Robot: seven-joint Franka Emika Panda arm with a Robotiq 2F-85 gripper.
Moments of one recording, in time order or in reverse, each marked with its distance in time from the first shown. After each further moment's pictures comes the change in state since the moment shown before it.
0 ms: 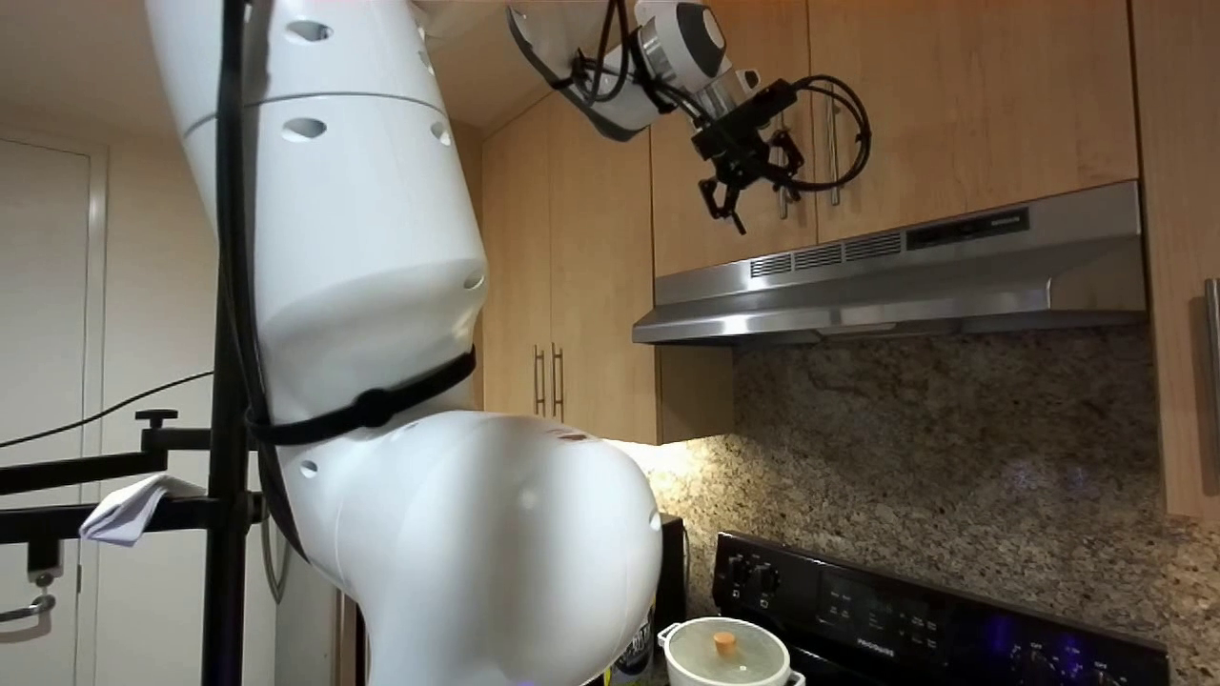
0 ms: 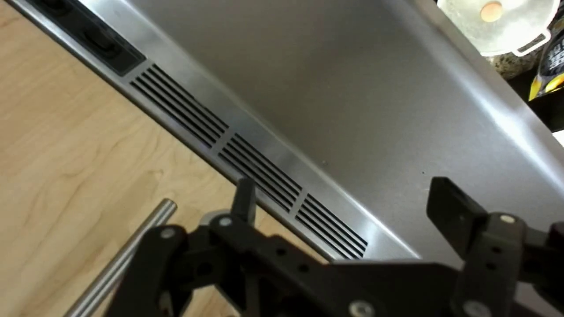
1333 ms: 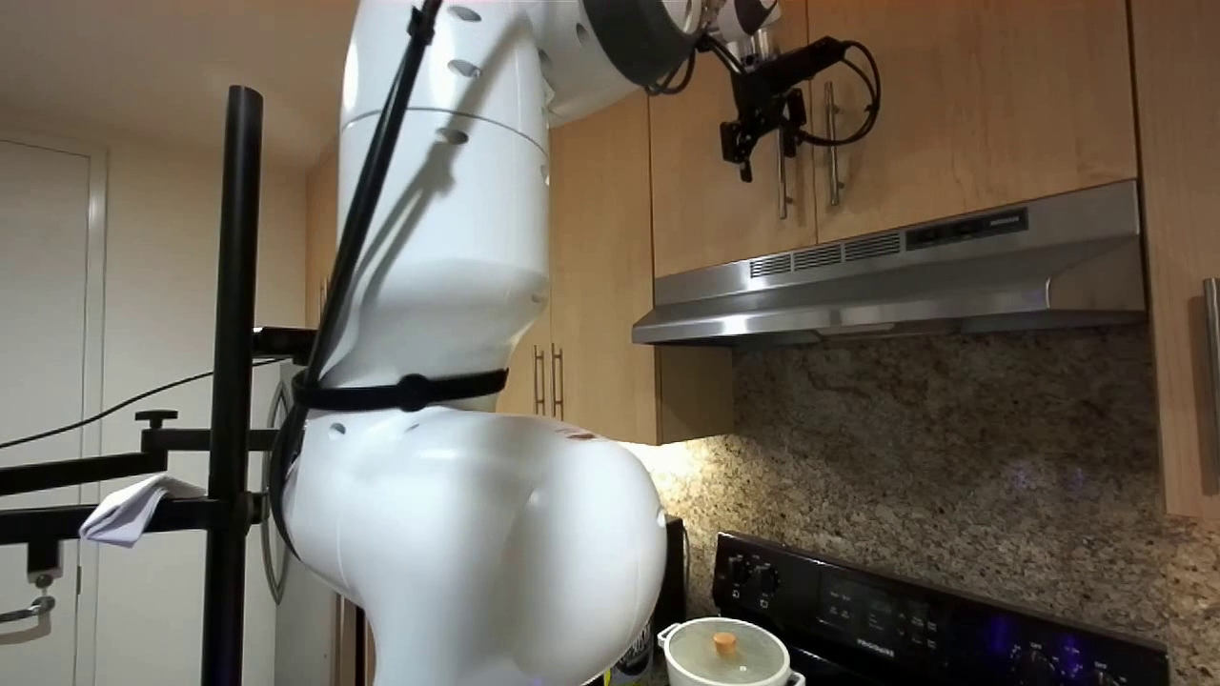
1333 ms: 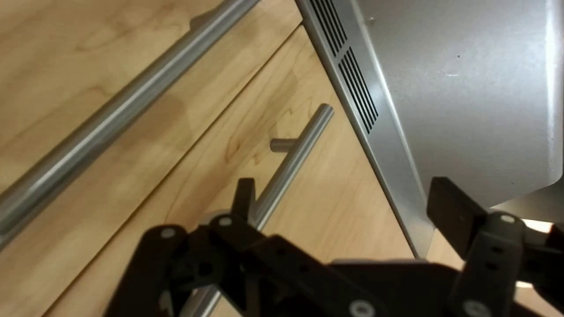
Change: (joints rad) arm 0.049 0.326 -0.113 0.598 0.357 -0.200 -0.581
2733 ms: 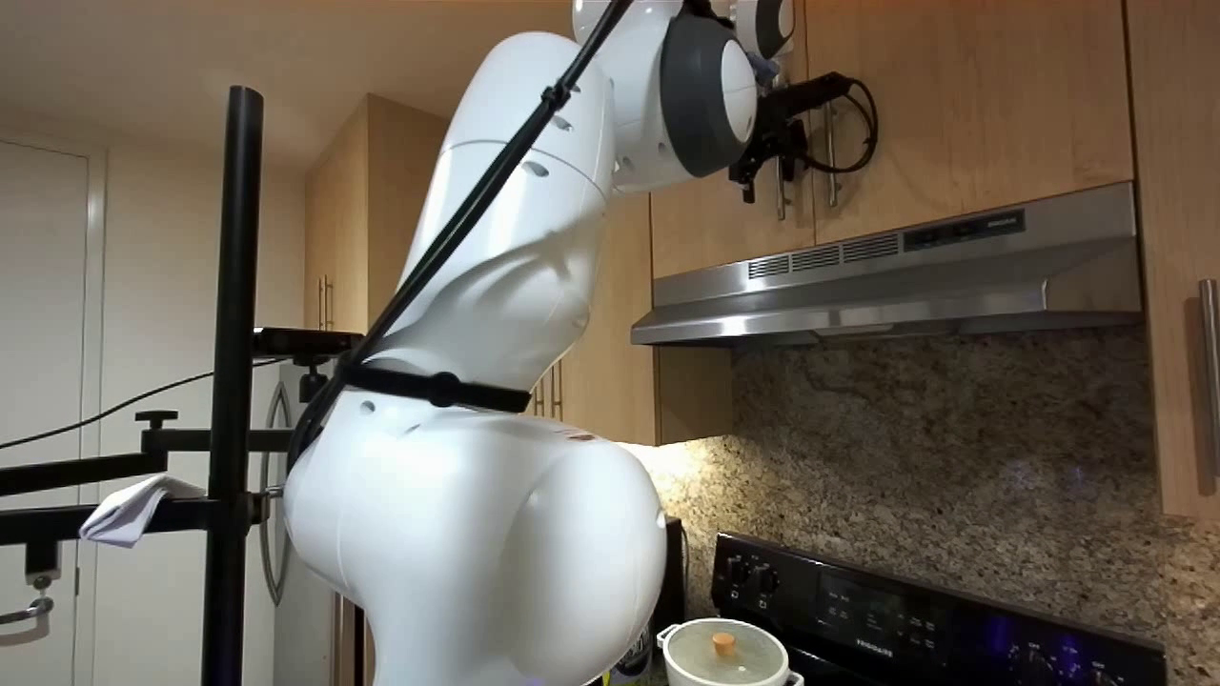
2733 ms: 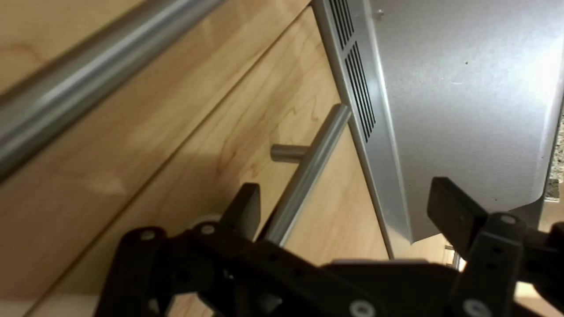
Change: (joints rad) arm -0.006 0.262 0.037 0.364 0.016 -0.205 -0.085
